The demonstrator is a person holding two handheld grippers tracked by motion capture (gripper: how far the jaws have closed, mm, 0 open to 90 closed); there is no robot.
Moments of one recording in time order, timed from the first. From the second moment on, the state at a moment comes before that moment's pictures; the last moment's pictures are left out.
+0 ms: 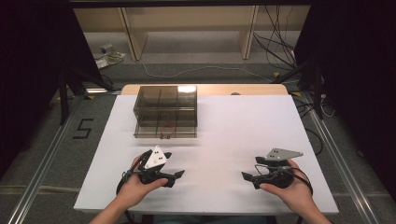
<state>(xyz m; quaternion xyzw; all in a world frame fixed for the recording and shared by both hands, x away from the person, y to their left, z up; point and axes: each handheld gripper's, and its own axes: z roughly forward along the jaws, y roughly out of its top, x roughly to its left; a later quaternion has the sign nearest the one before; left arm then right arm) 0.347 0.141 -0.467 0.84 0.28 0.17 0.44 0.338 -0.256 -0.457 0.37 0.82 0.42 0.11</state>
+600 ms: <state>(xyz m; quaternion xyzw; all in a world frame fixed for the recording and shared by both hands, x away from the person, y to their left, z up) 0.350 0.154 -0.456 0.83 0.23 0.24 0.46 0.340 -0.259 -0.460 0.36 0.82 0.42 0.10</state>
